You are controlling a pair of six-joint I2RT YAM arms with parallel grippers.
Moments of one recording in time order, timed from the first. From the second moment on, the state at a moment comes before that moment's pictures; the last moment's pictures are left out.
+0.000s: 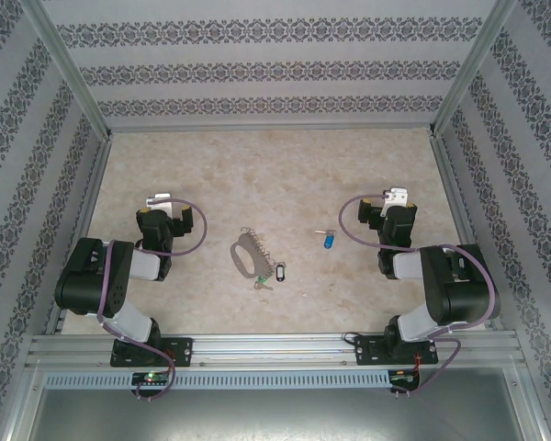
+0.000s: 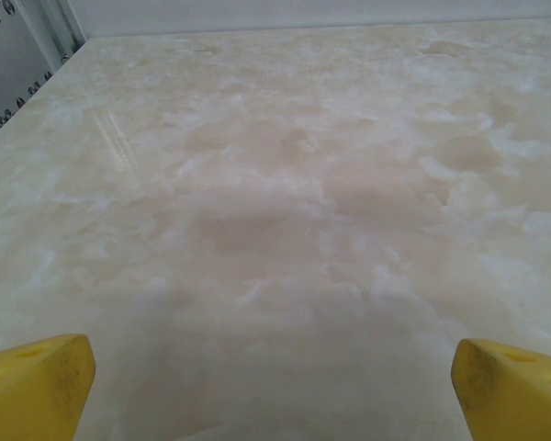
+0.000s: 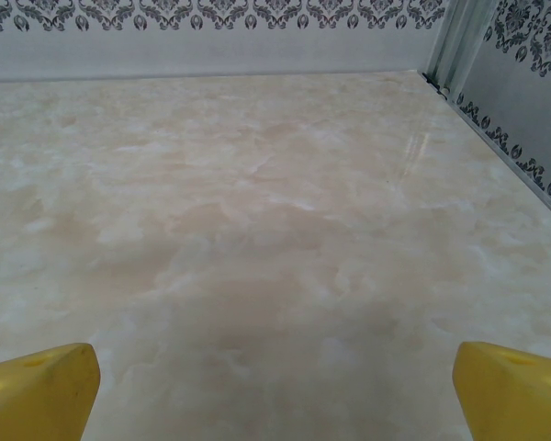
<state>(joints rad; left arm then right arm) -0.04 1.59 0.36 0.84 -0.23 -0.02 0.03 1.52 0.34 0.84 0.18 0.05</state>
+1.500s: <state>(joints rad) -0.12 1.32 0.93 -0.27 0.49 -0.26 0.21 1.21 0.65 0.10 -0.23 0.19</state>
